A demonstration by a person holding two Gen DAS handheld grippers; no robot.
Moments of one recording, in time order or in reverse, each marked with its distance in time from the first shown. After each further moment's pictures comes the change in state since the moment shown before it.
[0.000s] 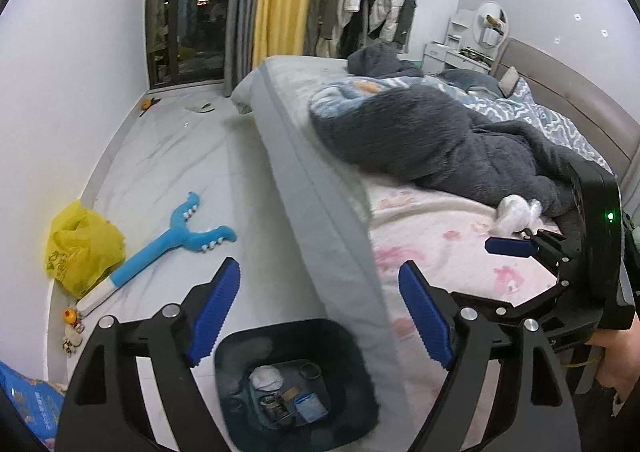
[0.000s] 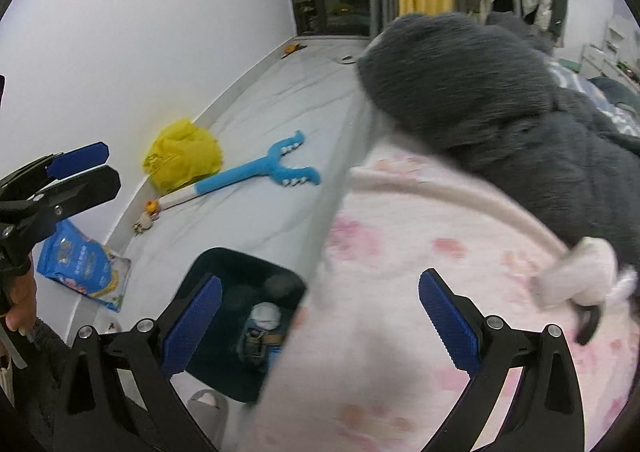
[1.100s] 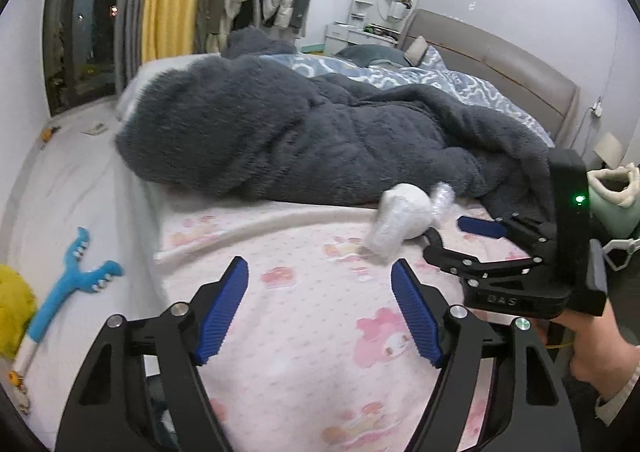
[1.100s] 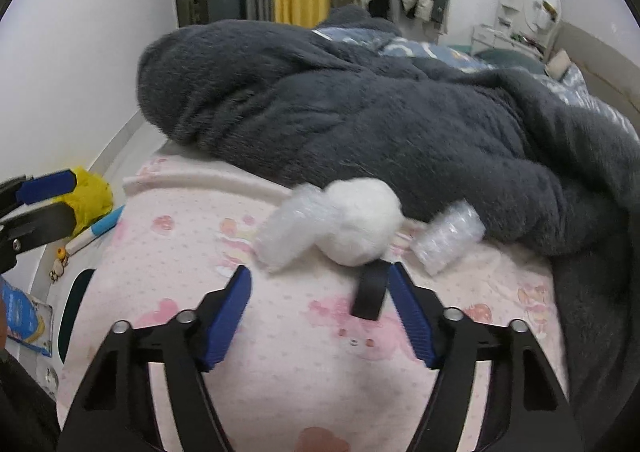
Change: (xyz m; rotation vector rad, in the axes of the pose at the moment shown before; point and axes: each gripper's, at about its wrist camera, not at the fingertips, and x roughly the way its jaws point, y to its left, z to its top) left arm 0.098 -0.165 0.015 0.158 0.033 -0.297; right arm -0.042 -0.181 -0.061 0.200 -0.096 -0.297
